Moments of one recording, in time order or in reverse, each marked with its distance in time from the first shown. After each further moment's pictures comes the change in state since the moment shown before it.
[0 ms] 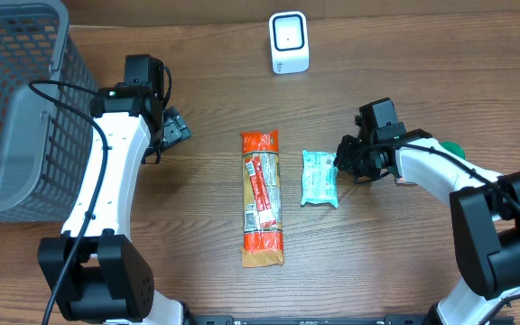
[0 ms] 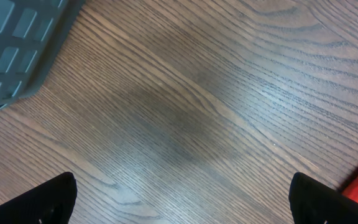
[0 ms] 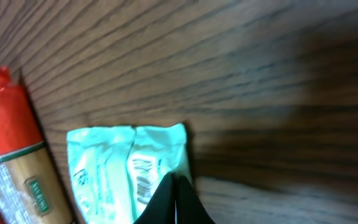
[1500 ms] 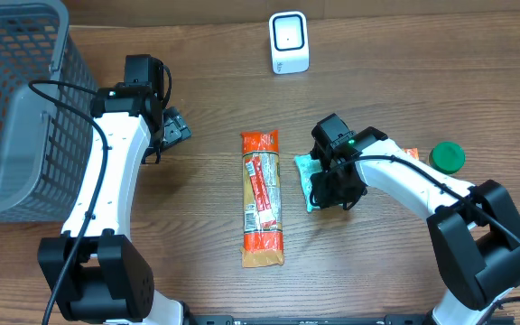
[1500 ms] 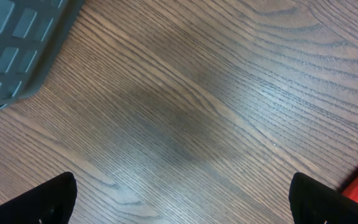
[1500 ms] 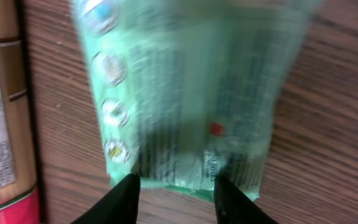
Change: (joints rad) left arm 0.000 0.000 0.000 0.000 0.000 0.000; right arm 0.241 0.003 0.146 -0.485 0.124 -0.382
